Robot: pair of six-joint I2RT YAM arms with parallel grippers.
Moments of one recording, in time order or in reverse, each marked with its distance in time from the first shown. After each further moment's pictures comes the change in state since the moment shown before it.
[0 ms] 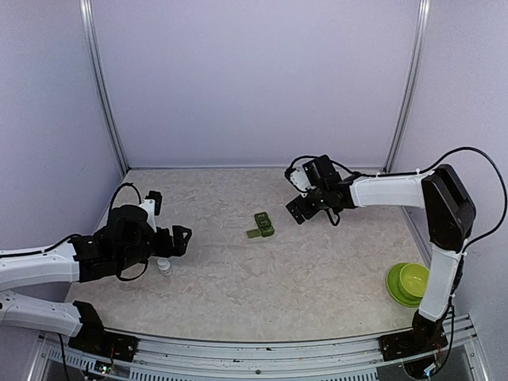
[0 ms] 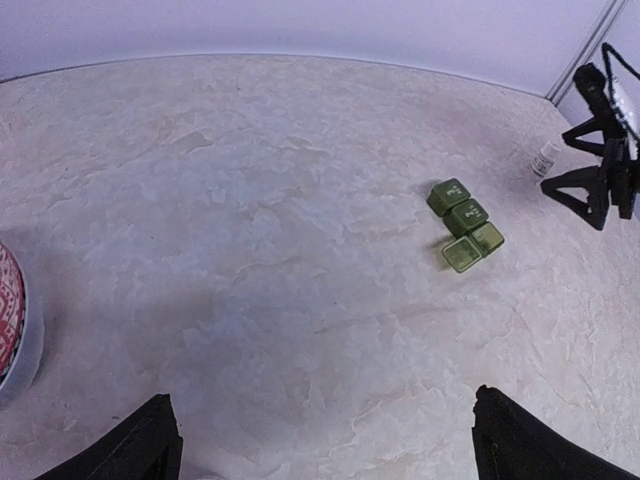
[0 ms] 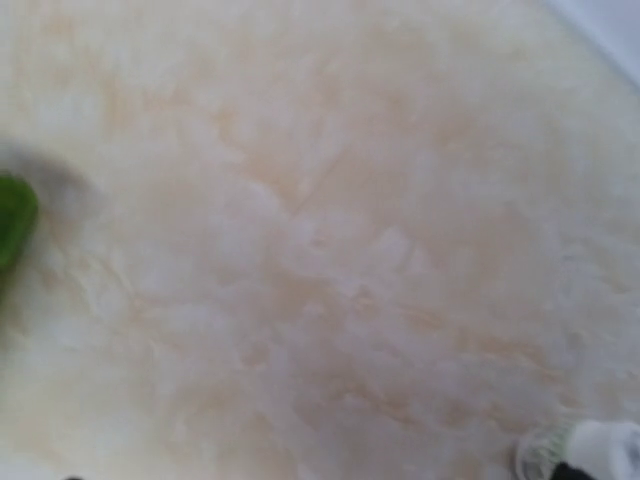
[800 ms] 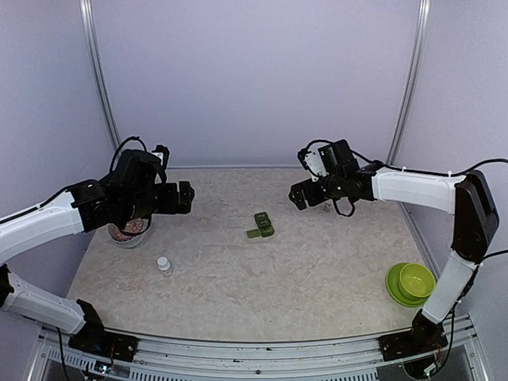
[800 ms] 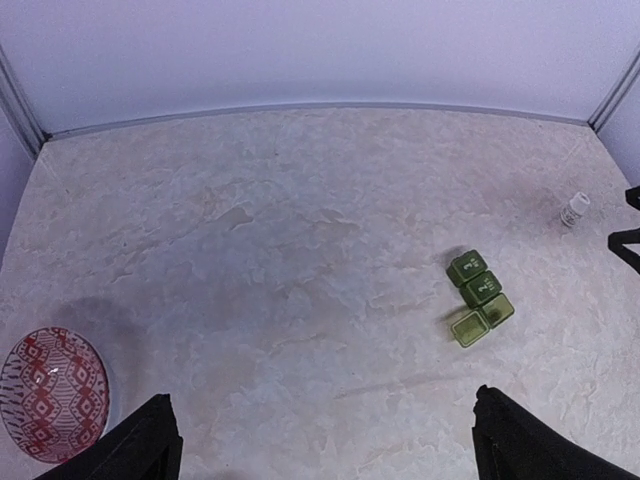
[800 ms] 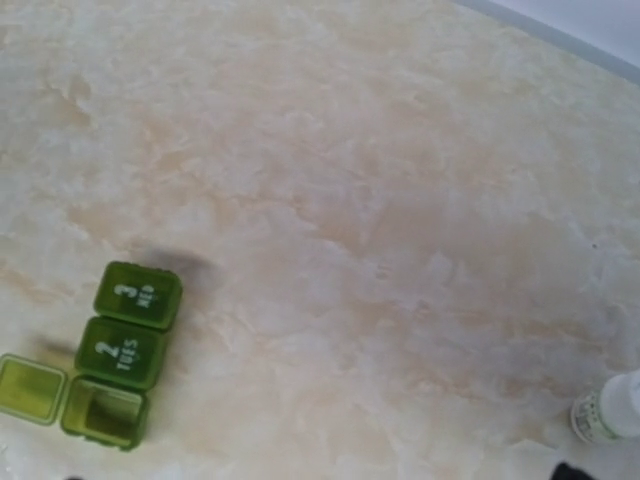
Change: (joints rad) left arm 0.012 0.182 0.489 -0.385 -0.102 0.039; right arm -0.018 -0.212 -0.047 -0.054 -0.154 0.270
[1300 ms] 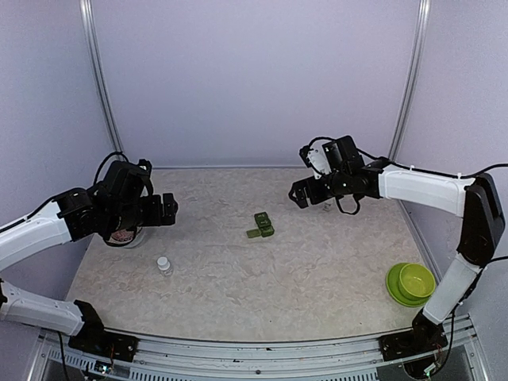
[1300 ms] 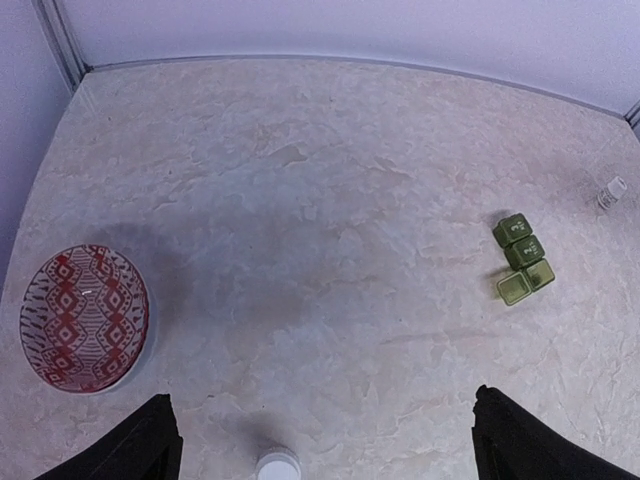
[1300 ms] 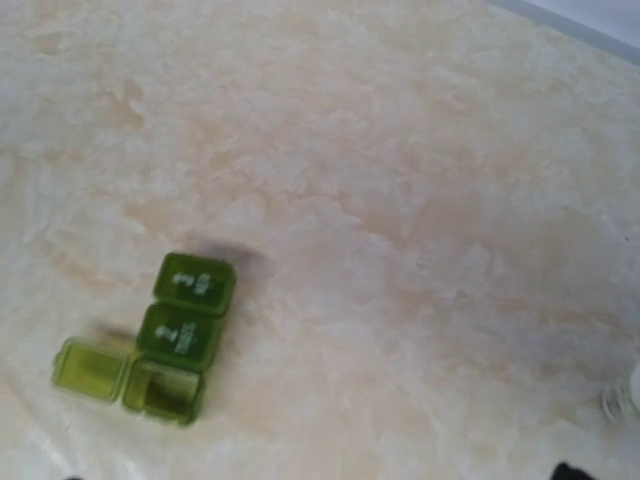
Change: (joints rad) left arm 0.031 -0.092 -0.053 -0.161 -0.020 -0.102; right arm -0.001 -0.042 0.014 -0.057 -0.068 0.031
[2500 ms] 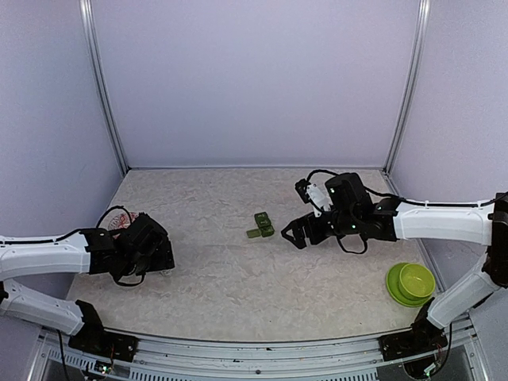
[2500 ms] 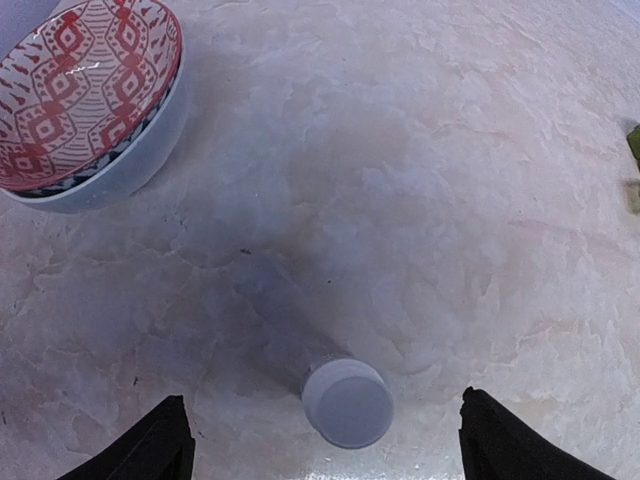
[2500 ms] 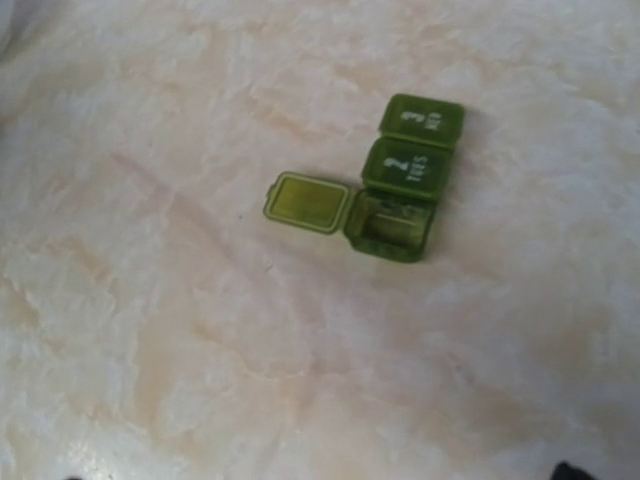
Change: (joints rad) left arm -0.089 0.022 -0.350 0.044 -0.069 -0.331; right arm 0.179 -0.247 -0.390 0.180 -0.070 0.120
